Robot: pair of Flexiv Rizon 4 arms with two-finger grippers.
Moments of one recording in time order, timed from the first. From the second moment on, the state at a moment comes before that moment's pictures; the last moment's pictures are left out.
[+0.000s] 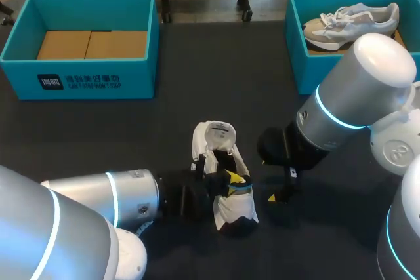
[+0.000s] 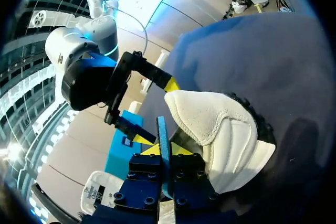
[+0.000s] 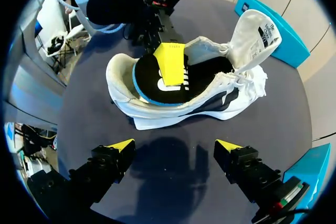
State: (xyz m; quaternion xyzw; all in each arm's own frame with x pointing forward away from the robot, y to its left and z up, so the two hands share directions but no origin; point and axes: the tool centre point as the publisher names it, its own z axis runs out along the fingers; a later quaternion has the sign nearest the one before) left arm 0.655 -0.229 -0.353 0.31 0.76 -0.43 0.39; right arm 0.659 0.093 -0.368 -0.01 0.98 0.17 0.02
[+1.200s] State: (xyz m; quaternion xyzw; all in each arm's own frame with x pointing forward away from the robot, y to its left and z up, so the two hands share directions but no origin) left arm 0.649 -0.222 -0.352 0.34 0.75 -0.45 0.35; right arm 0.659 0.093 -0.368 -0.01 0.98 0.17 0.02
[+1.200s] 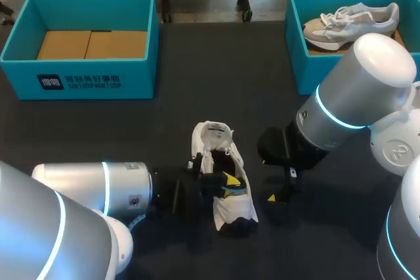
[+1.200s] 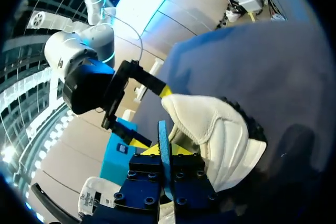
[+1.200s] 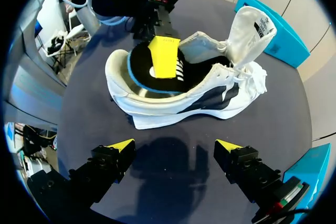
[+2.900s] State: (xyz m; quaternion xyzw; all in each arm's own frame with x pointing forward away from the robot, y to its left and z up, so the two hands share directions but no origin) left arm 0.640 -0.229 -0.352 0.33 0.79 -0.46 0.26; right arm 0.659 0.093 -0.368 -0.01 0.98 0.17 0.02
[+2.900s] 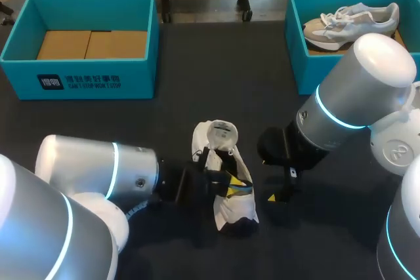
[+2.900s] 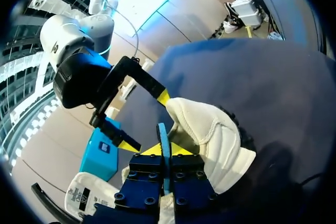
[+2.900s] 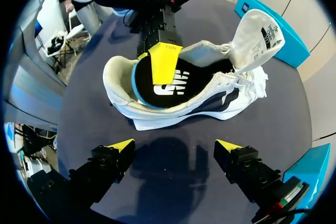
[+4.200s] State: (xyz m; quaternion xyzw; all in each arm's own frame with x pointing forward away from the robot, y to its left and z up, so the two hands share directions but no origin) left arm 0.634 -0.169 -0.305 0.40 0.80 -0.41 0.18; right arm 0.674 0.027 -0.359 -0.01 0.99 0.15 0.02
